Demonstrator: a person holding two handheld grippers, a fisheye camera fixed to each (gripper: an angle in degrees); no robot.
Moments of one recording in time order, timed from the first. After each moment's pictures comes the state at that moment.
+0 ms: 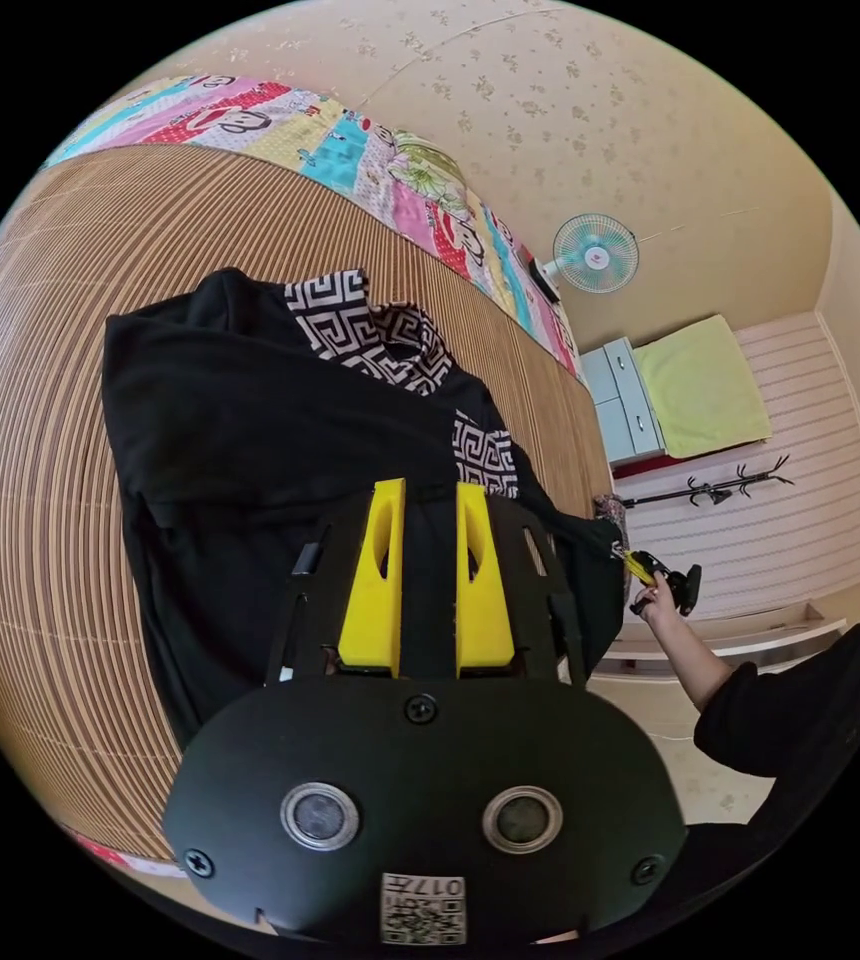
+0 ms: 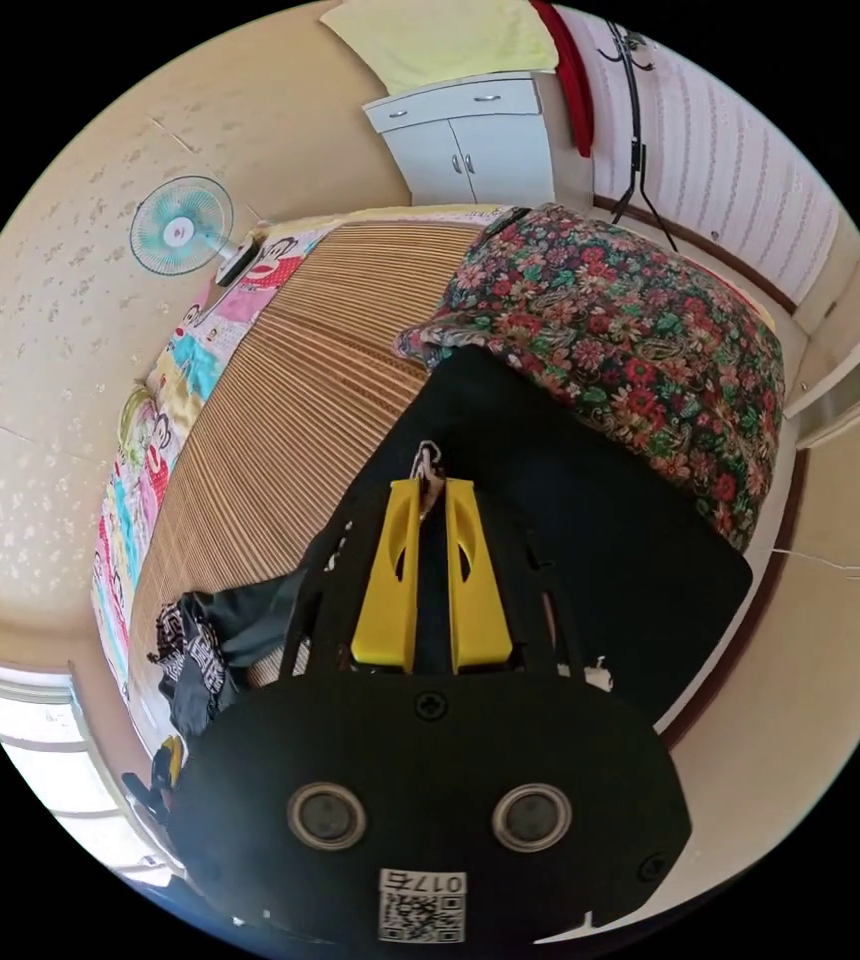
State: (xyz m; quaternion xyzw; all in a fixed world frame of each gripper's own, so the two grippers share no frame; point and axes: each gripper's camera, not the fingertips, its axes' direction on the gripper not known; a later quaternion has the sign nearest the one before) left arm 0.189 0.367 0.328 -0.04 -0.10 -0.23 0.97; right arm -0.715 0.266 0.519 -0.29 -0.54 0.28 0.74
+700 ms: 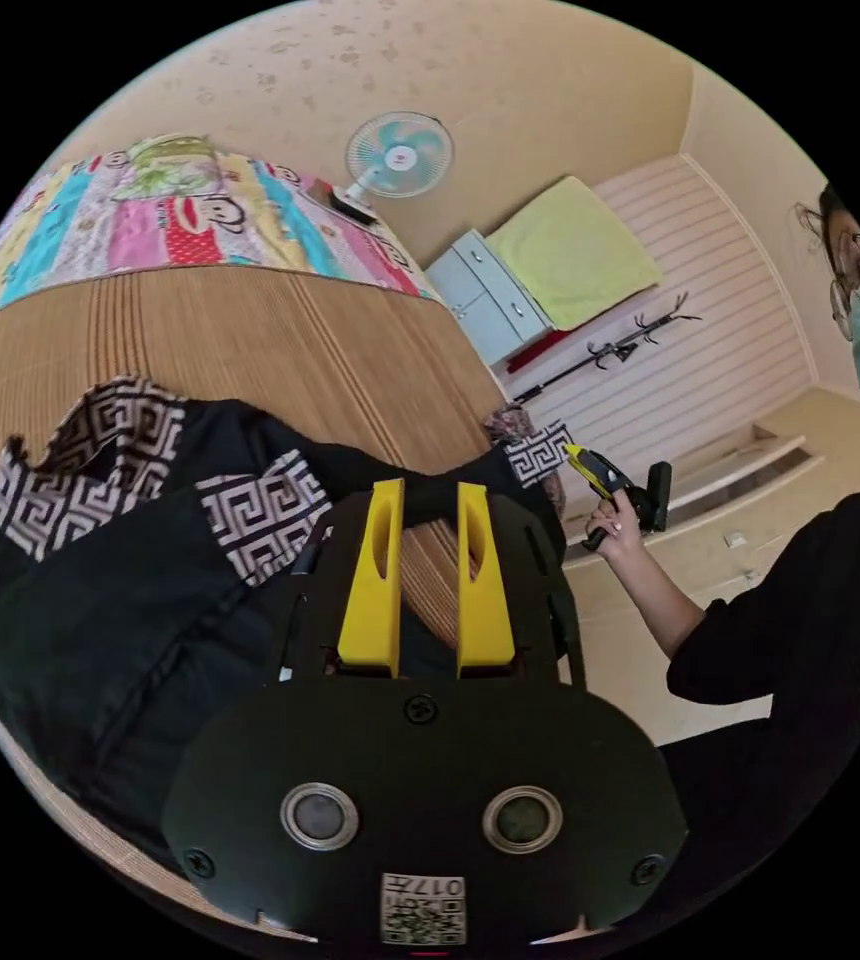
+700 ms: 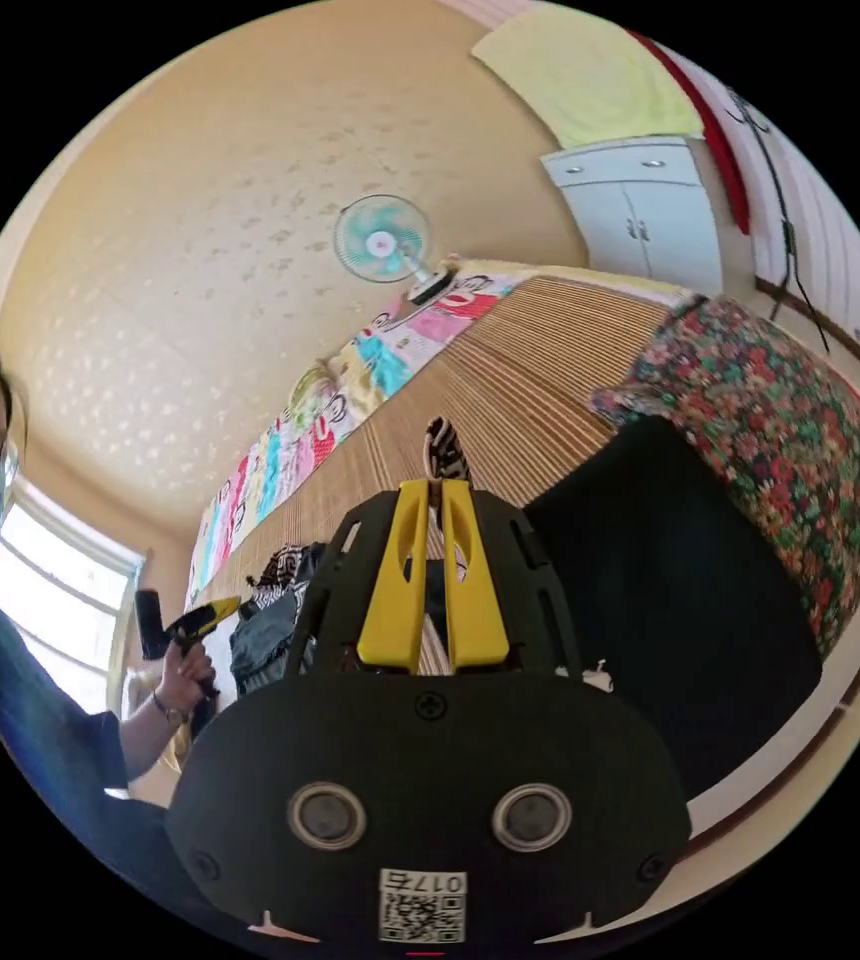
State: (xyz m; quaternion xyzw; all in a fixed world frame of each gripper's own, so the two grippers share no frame) left arm 0.271 0.210 0.480 -0.13 0.11 -0.01 0.99; right arm -0.670 0.271 0.410 -0.07 -0.71 0.15 0.69
